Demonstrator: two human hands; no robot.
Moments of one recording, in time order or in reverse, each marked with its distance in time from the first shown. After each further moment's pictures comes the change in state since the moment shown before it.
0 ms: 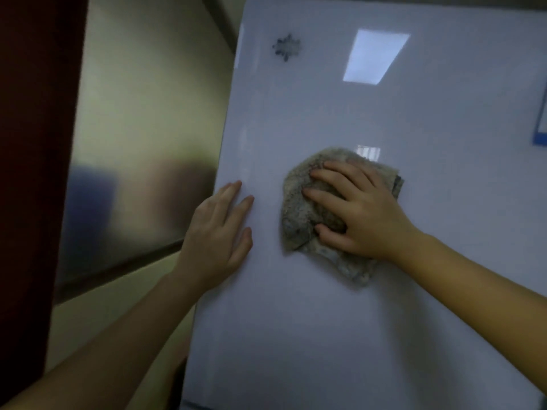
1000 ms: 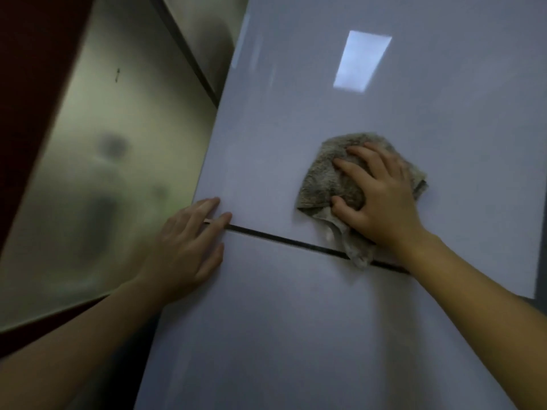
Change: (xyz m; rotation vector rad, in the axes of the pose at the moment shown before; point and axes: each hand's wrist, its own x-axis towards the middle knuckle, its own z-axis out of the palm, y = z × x) left_hand -0.370 0.035 0.104 0.084 0.093 0.072; right_hand -0.244 -0.226 0.061 -0.015 0.133 0.343
